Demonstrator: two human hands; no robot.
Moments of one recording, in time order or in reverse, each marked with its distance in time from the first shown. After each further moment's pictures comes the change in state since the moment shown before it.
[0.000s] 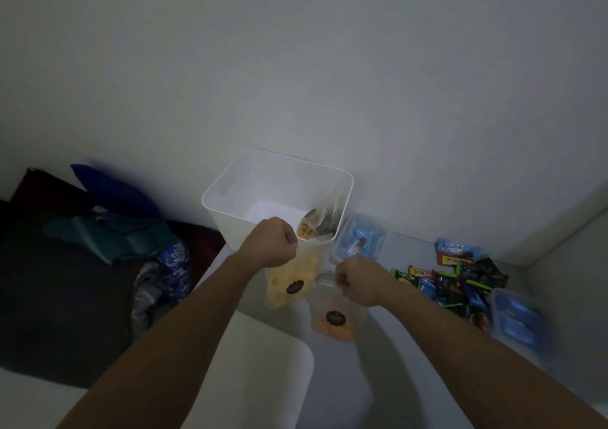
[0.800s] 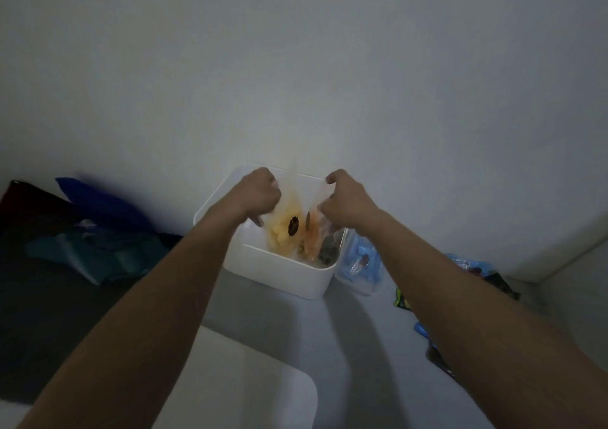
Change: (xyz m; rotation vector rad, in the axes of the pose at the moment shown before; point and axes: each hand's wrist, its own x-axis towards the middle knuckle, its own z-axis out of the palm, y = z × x) left_hand 0.070 0.026 -0.087 -0.208 0.033 -0.145; right_hand 0.070 -0.046 -0.135 0.680 0.313 0.214
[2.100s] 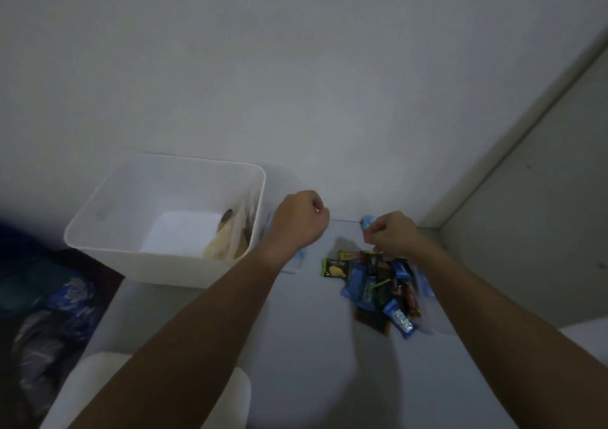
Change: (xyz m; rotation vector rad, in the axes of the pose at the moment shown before) left_hand -0.003 0.084 0.211 -0.013 -0.018 0.402; right_hand -0.067 0.216 -0.111 -0.098 0.153 0.422
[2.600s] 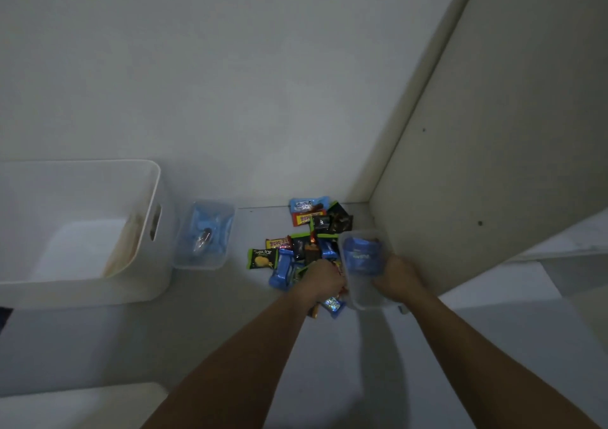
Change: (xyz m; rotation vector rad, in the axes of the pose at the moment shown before) left_hand -0.058 0.059 0.209 -0.033 -0.720 -0.245; right_hand -0.032 0.193 -0.022 -0.265 -0.011 0.255
